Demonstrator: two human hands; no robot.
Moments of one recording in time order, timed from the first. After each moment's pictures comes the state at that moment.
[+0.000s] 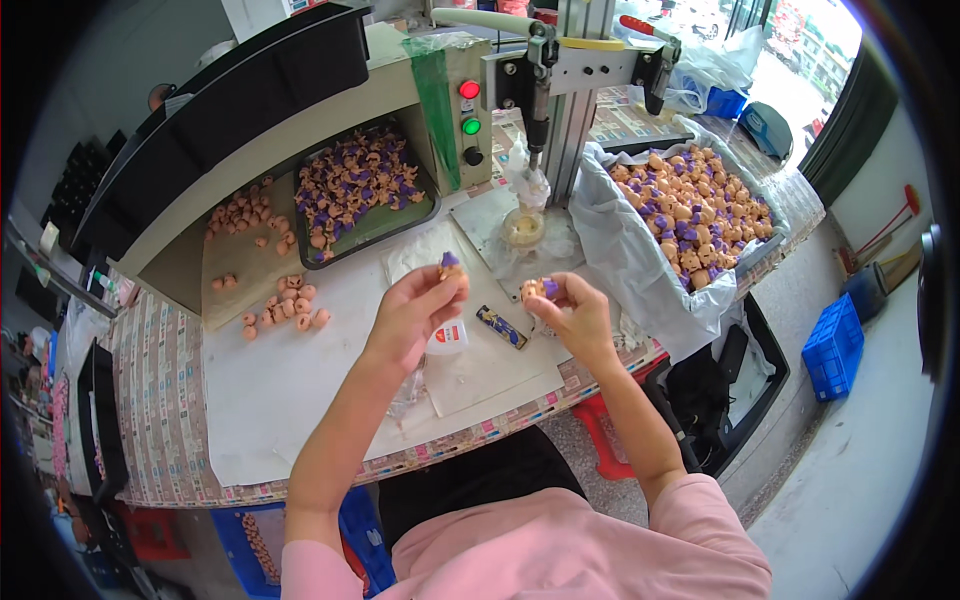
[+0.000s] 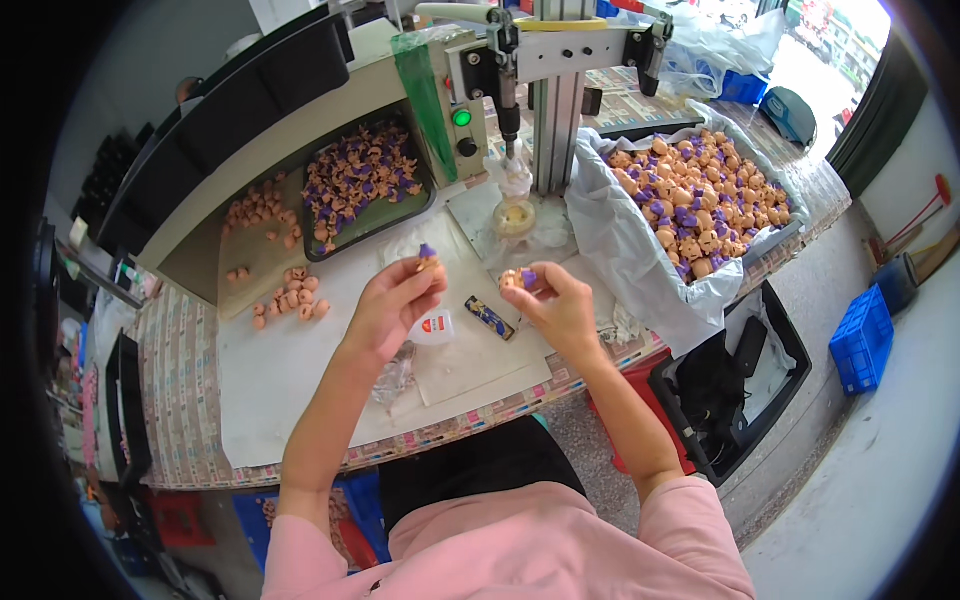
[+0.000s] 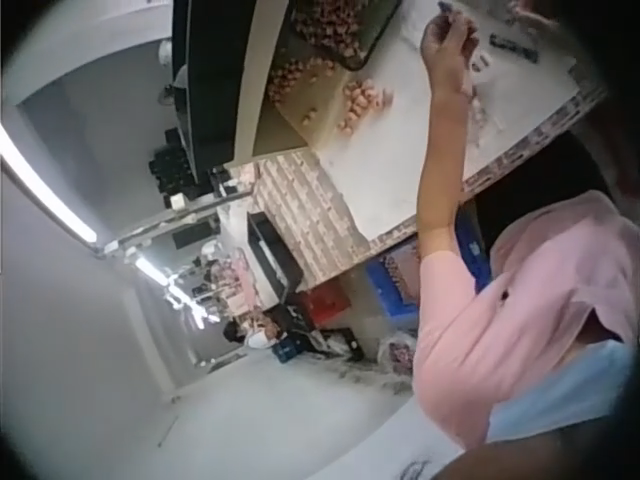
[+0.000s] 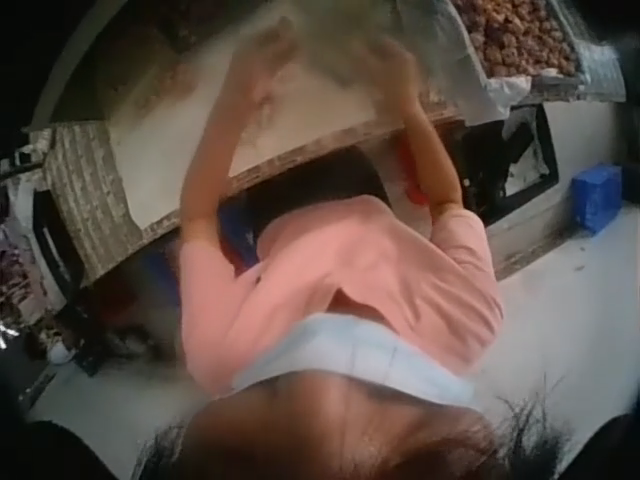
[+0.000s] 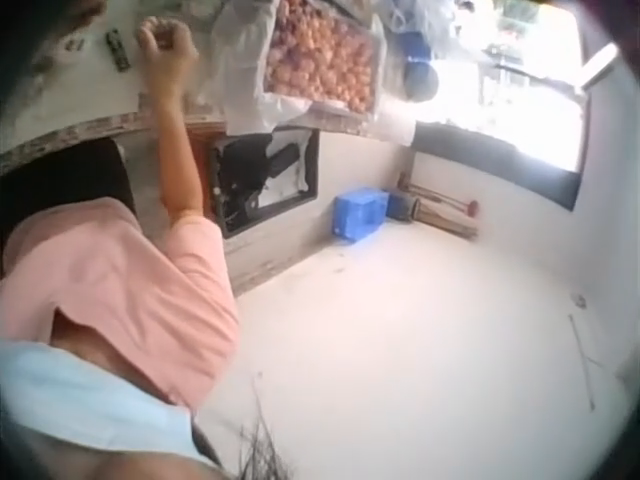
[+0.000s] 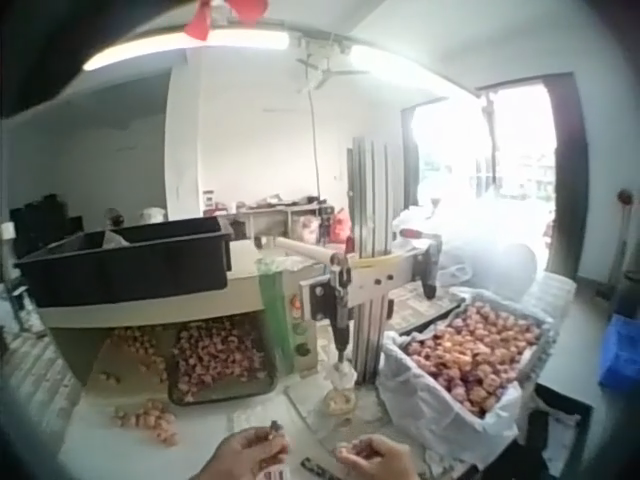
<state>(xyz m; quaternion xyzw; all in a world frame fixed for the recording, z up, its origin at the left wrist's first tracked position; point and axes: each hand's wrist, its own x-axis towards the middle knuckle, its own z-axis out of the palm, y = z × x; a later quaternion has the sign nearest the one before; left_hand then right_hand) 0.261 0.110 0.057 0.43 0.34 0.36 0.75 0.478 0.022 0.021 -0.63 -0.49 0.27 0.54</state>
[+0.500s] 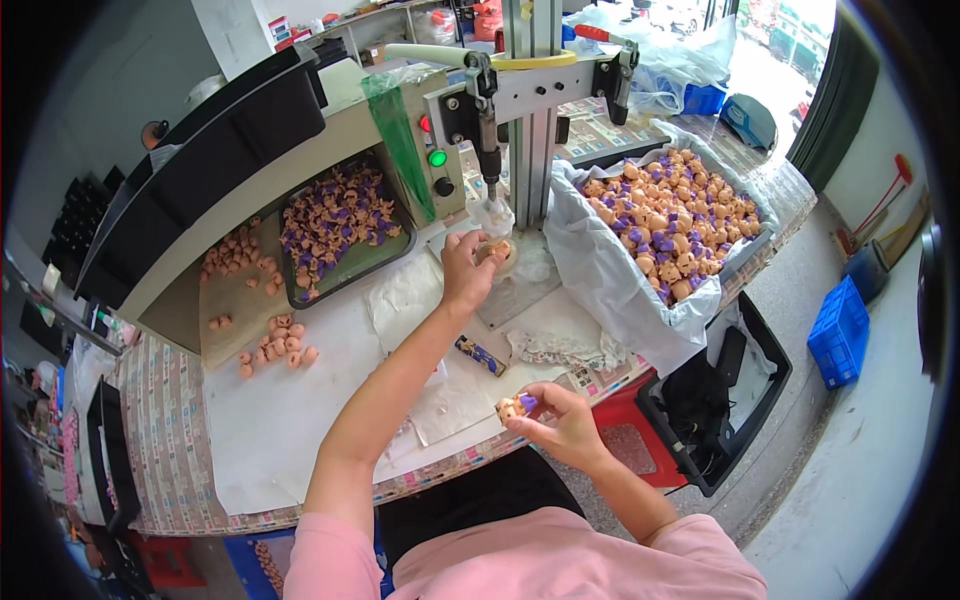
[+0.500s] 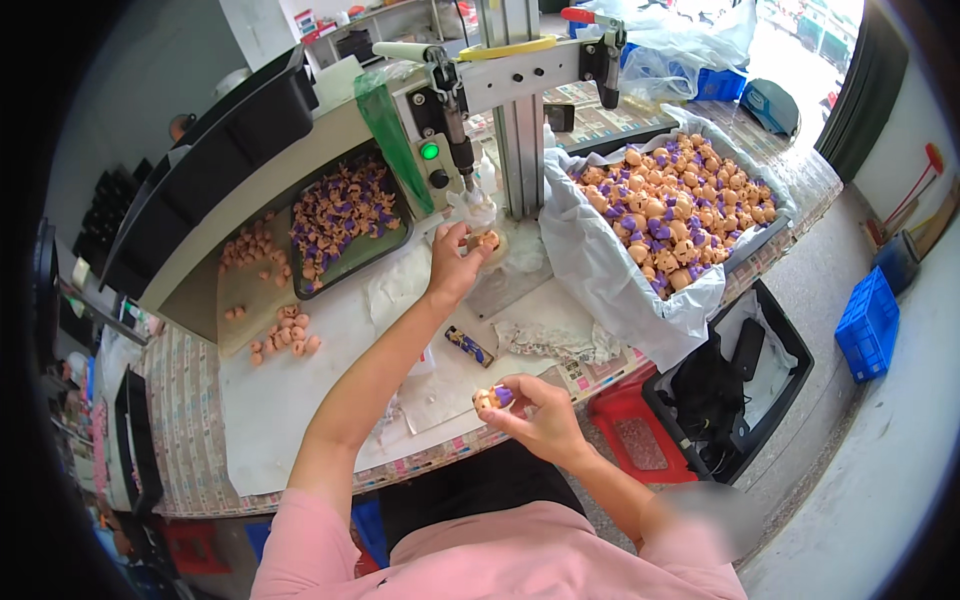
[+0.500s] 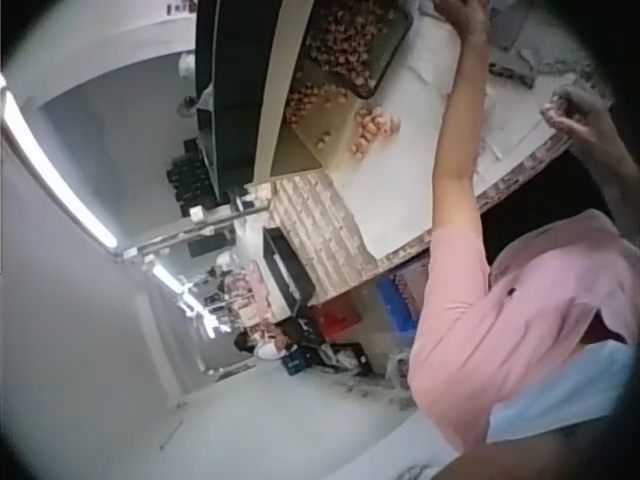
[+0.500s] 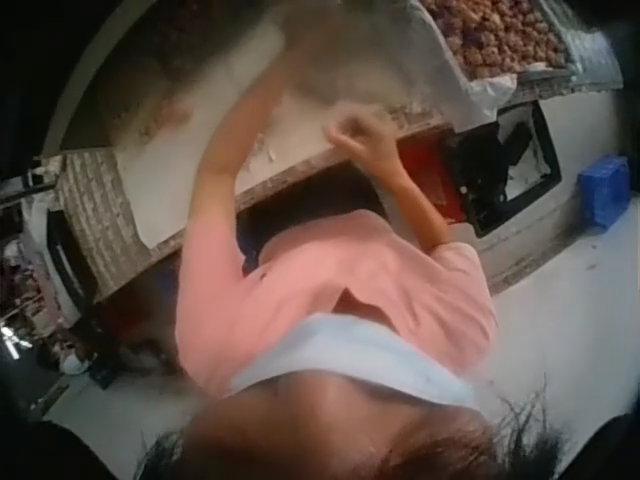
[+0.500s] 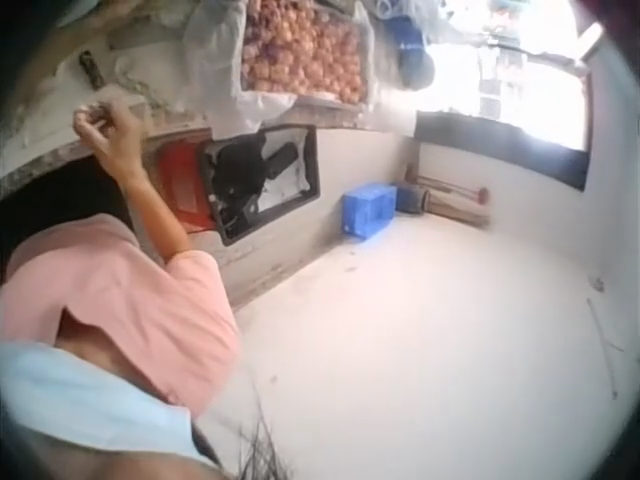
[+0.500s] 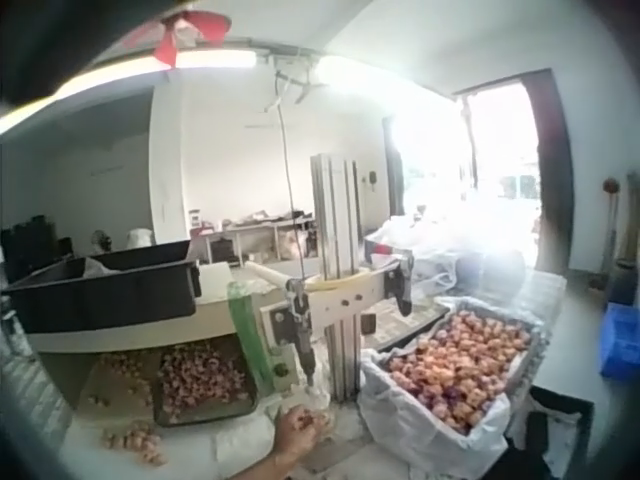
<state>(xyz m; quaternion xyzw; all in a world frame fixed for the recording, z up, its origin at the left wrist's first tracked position) 0.437 0.194 -0.010 0.74 0.38 0.44 0.33 0.492 -0.071 0.029 -0.58 -0.51 0.37 0.52</state>
